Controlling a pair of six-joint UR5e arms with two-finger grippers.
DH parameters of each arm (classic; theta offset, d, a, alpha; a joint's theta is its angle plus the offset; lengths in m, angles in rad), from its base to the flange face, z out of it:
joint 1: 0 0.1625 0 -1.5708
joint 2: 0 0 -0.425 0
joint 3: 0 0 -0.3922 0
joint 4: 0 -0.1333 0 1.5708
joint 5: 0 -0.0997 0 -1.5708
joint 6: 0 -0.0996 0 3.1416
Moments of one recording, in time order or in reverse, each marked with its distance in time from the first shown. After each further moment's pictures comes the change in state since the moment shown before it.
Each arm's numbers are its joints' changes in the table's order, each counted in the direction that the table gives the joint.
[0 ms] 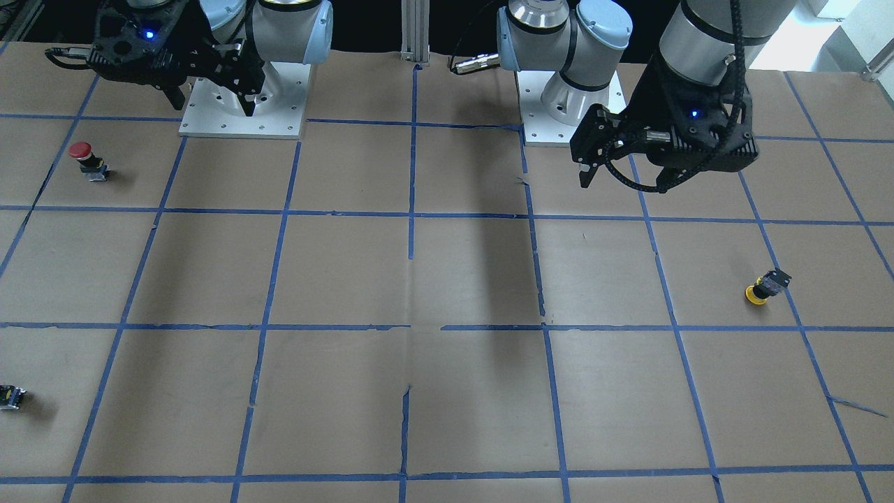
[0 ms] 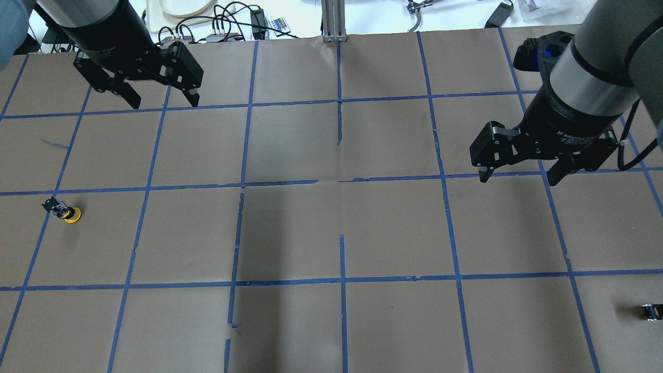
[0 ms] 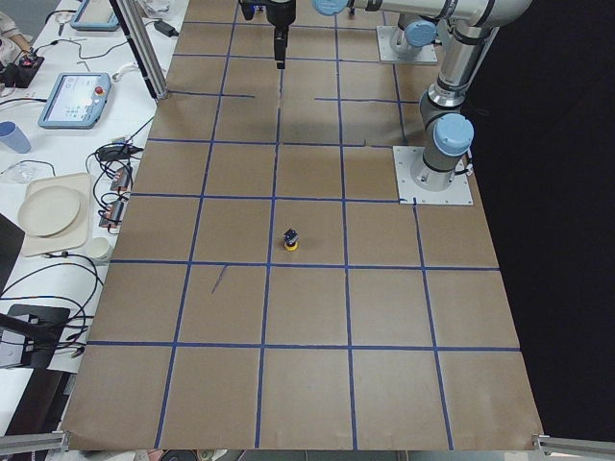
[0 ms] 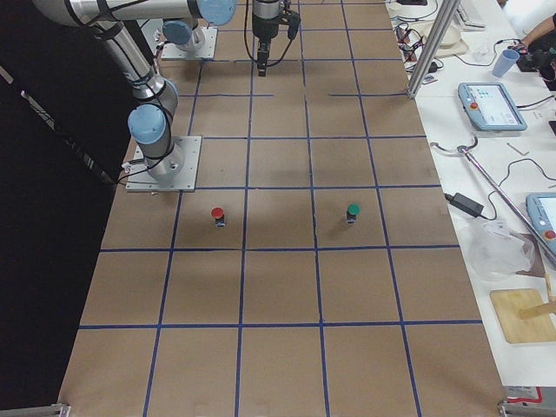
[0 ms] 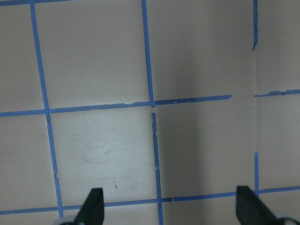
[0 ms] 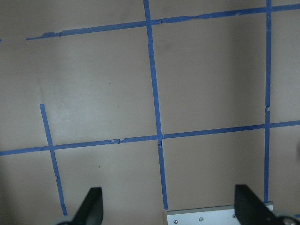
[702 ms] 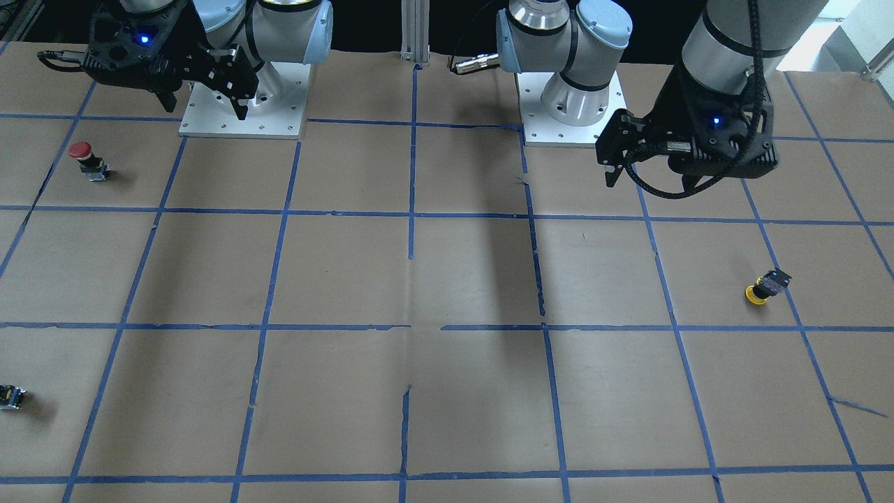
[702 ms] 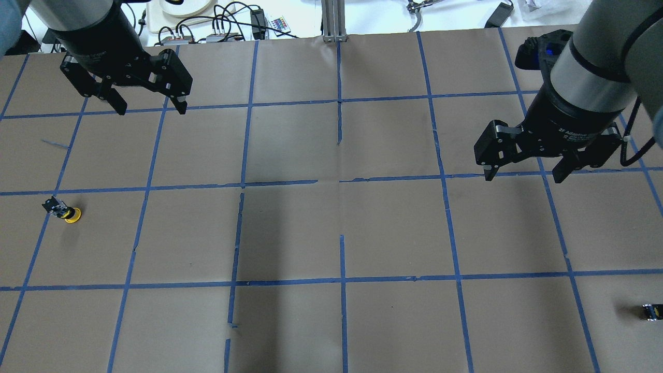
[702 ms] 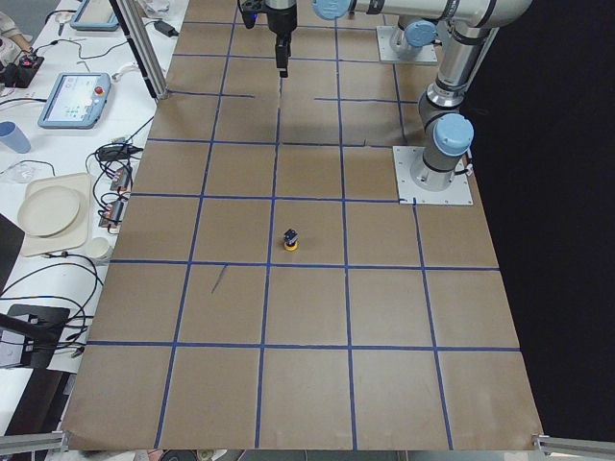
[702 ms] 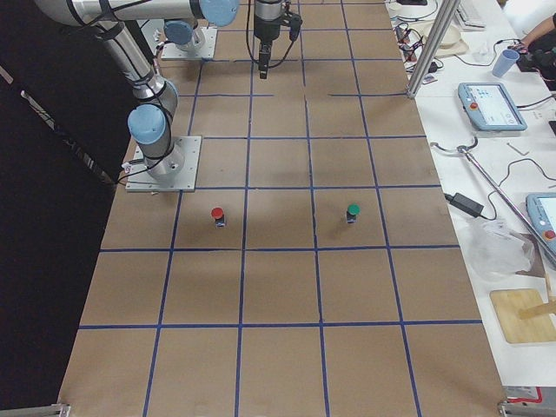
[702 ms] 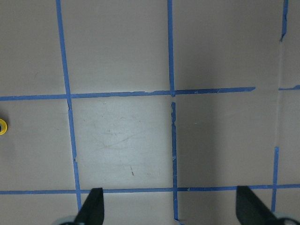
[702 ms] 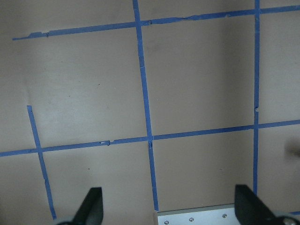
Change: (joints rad) left arm 0.070 0.003 0.024 0.026 -0.059 -0.127; right arm 0.000 -0.010 0.001 0.000 0.036 0.002
